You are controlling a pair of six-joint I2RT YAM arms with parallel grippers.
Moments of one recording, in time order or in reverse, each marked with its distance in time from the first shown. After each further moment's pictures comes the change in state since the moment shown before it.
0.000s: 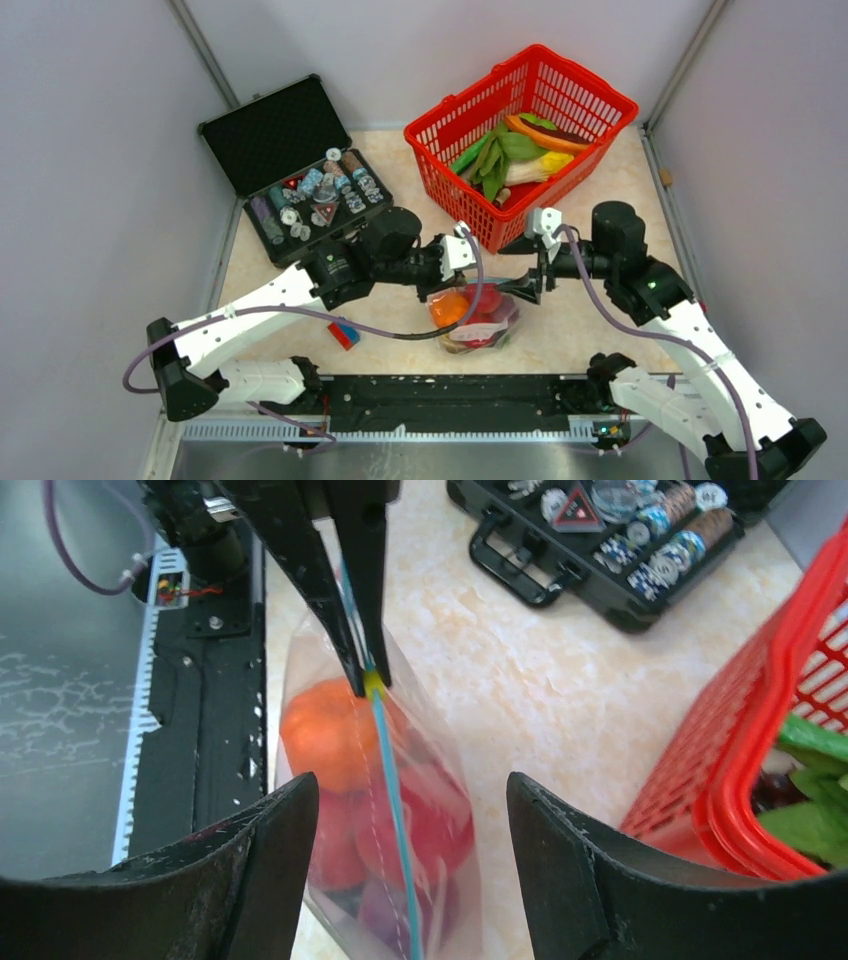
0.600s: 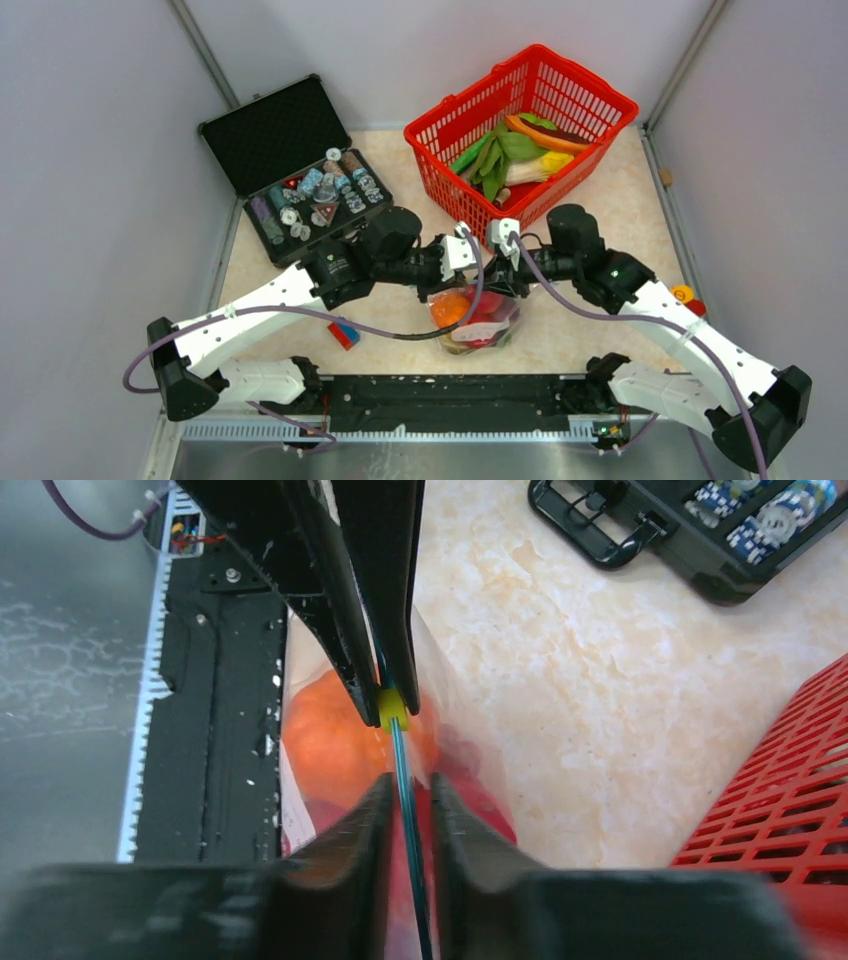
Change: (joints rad) left arm 0.000 0.008 0.006 0.001 0.017 0.001; right arm 0.199 0.147 -0.028 0.059 0.111 0.000
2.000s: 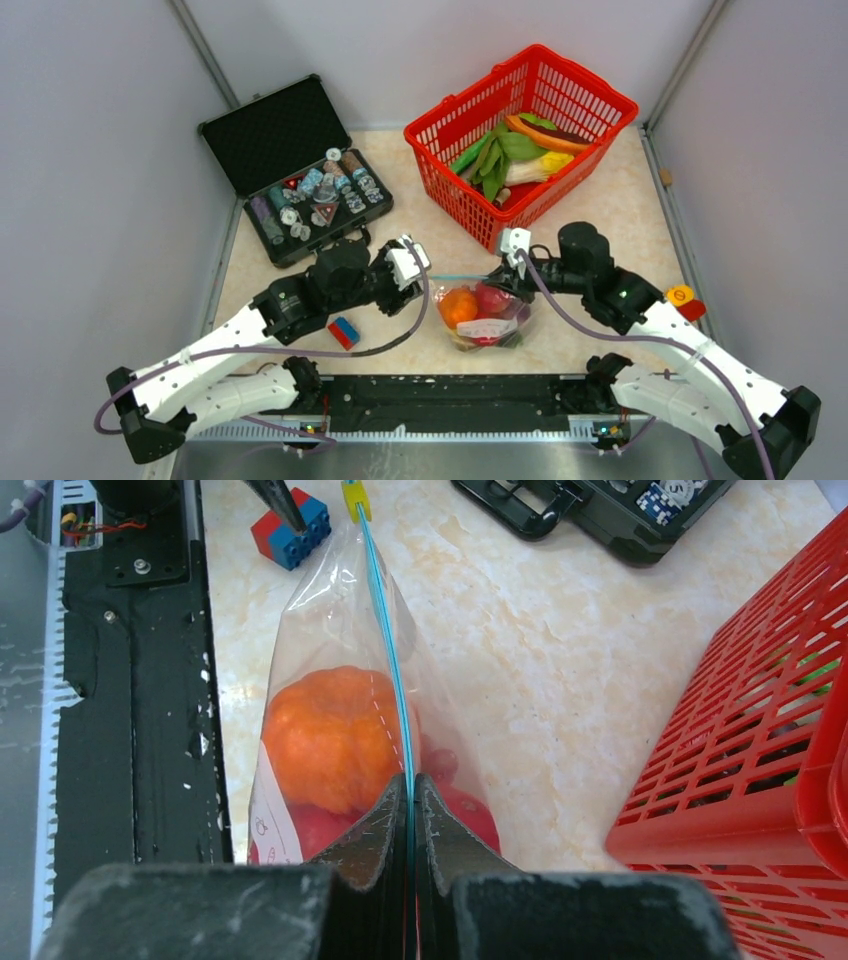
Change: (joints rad) left arm 0.047 -0.337 -0.291 0.019 -0.284 -0.066; right arm 0.013 -0.128 -0.134 0.092 0.170 0.022
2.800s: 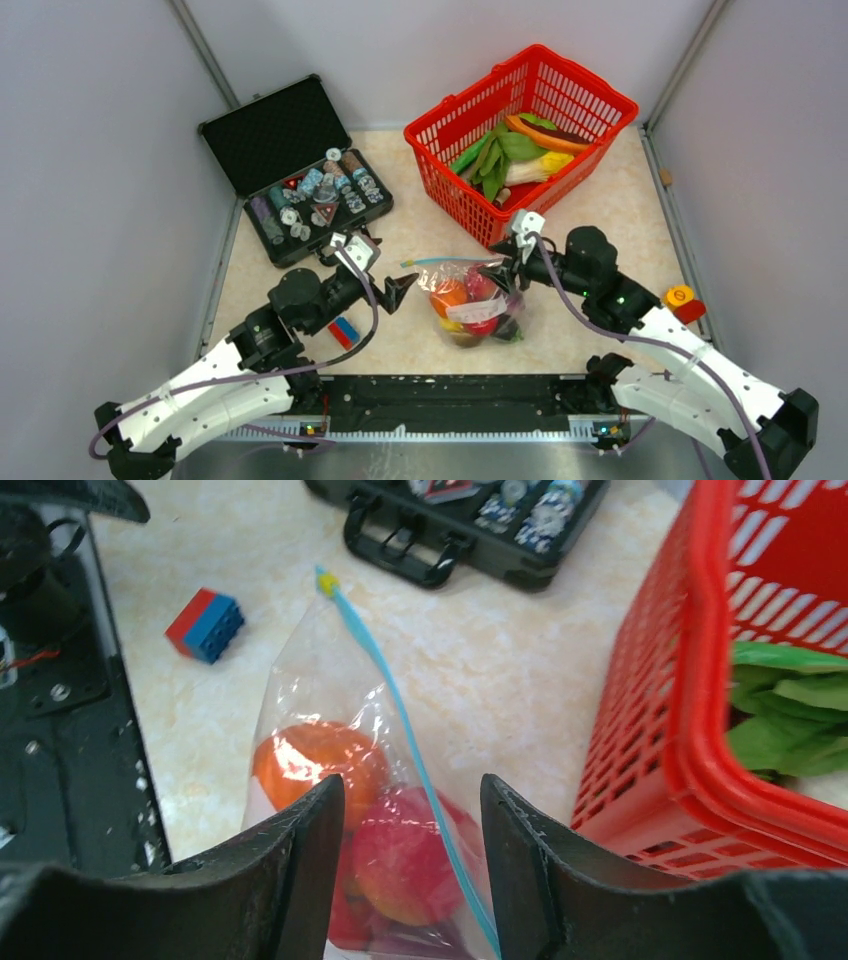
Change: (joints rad) left arm 0.007 -0.279 -0.225 0.343 -0.214 -0.201; right arm 0.000 -0.010 -0.074 0.229 0.147 0.187
